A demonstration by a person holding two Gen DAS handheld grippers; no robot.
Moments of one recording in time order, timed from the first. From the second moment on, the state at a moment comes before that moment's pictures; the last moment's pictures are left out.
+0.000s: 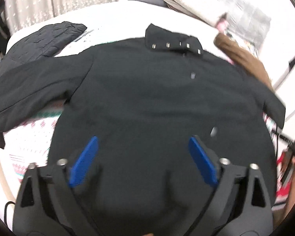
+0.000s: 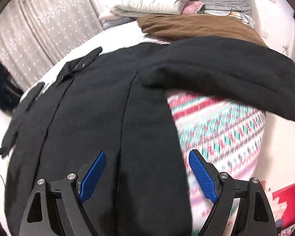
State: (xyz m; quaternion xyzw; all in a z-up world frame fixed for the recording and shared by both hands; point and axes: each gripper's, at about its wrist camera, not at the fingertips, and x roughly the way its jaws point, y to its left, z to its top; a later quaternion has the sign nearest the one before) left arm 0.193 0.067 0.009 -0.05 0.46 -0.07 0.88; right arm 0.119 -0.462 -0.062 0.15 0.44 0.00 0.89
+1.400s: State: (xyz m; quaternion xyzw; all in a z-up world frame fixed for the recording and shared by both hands) left arm 0.247 0.016 -0.070 -0.04 0.50 -0.14 0.86; right arm 0.181 -0.564 0.020 0.37 0.14 -0.20 0.90
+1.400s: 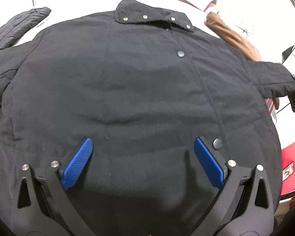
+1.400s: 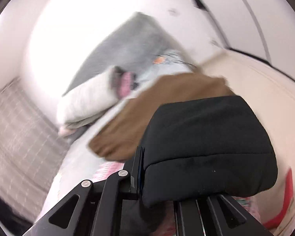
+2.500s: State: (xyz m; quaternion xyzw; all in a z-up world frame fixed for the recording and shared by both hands) left arm 0.255 0.015 -0.044 -0.17 0.46 -0.23 0.84; right arm 0.194 -0.307 -0.019 0.04 0.40 0.02 0.92
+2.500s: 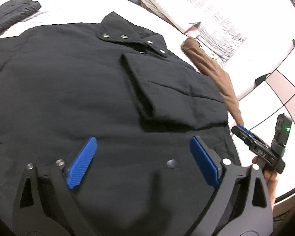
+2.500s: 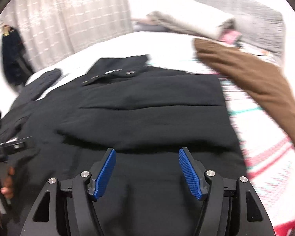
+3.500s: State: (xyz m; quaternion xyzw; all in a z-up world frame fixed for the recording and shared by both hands) left arm 0.322 -0.043 -0.079 -0.10 0.44 -0.18 0.88; right arm 0.223 -0.398 -0.074 0.19 0.39 -0.09 0.89
